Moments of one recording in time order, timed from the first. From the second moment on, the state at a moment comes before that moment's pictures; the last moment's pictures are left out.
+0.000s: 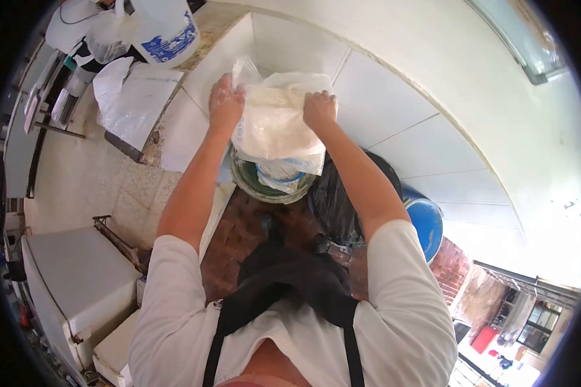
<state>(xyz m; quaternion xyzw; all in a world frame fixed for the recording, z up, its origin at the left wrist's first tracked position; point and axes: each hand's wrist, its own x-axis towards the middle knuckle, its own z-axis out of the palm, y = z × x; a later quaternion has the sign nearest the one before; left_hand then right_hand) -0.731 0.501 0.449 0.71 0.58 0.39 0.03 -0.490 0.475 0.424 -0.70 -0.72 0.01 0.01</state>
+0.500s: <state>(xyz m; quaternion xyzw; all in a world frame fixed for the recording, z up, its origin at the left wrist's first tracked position) -0.675 0.353 0.455 0.76 0.45 0.46 -0.07 -0.526 0.470 0.468 -0.44 -0.50 0.59 0.45</state>
